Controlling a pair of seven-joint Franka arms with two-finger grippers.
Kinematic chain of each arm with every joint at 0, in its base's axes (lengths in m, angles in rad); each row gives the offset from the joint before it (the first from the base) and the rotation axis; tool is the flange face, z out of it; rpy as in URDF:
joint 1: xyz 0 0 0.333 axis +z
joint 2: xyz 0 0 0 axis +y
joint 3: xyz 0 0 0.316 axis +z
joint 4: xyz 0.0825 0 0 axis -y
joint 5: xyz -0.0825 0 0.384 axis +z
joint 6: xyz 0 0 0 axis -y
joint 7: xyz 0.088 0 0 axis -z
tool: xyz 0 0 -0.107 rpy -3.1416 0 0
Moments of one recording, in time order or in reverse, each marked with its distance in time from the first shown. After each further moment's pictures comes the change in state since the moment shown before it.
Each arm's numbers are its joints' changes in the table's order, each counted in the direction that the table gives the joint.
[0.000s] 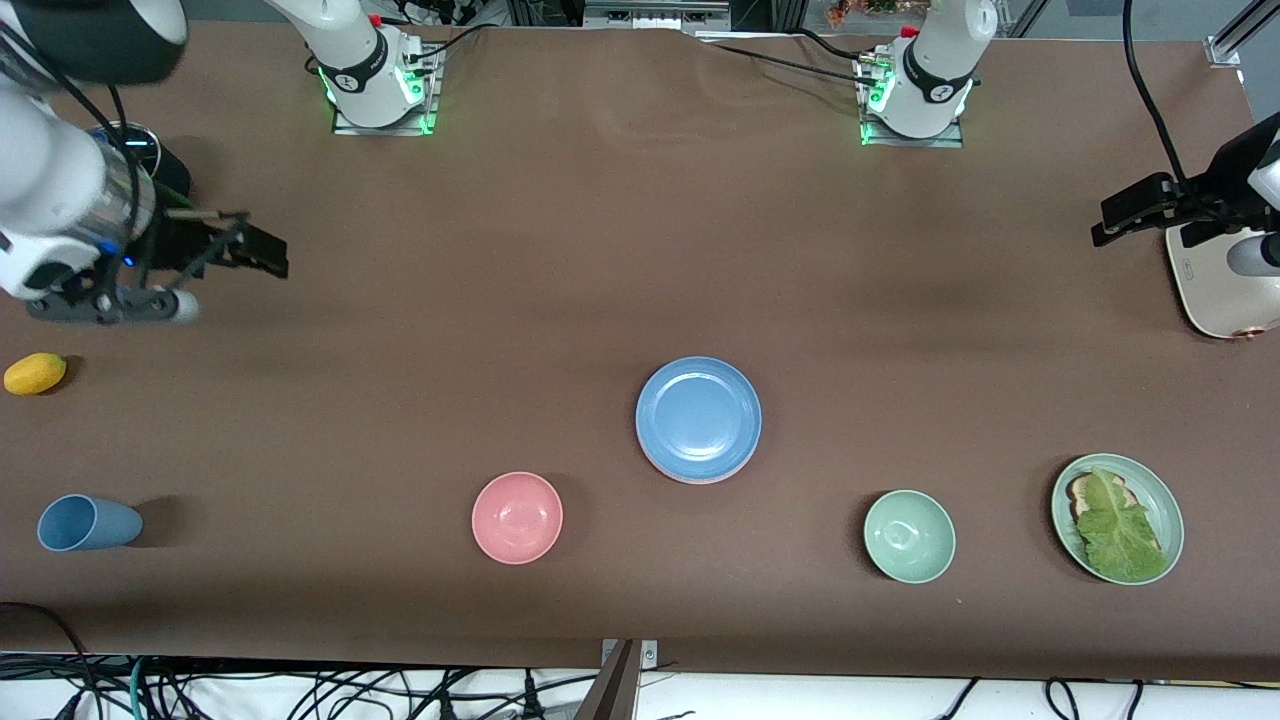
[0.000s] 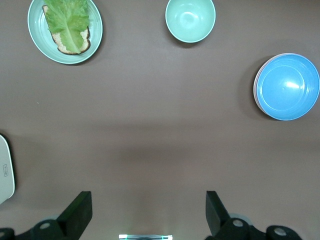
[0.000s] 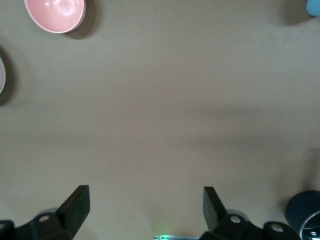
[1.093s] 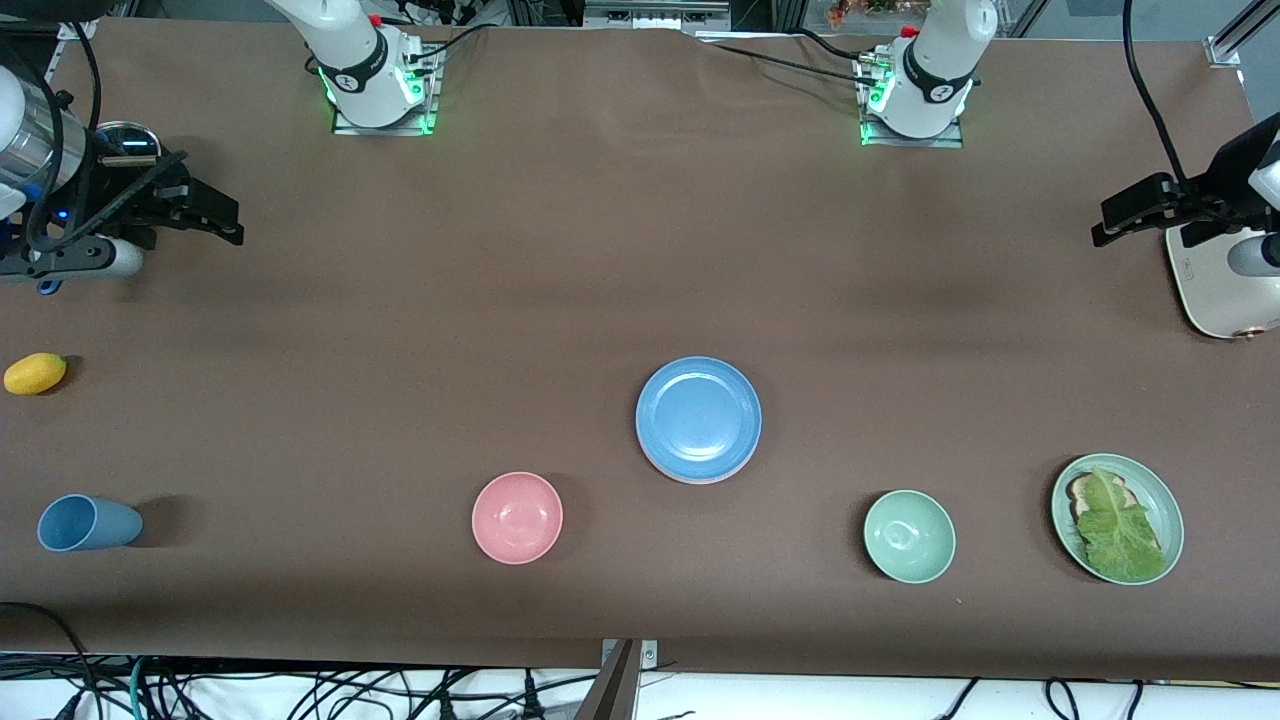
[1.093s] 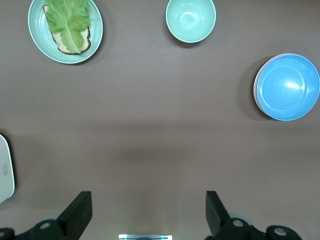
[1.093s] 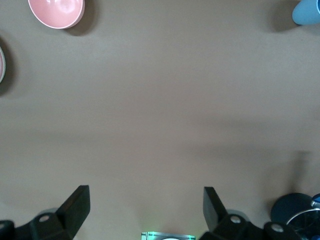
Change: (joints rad) left arm 0.000 0.000 0.000 0.000 0.000 0.000 -0.001; right arm -0.016 -0.046 -0.030 -0.028 0.000 -0.004 -0.078
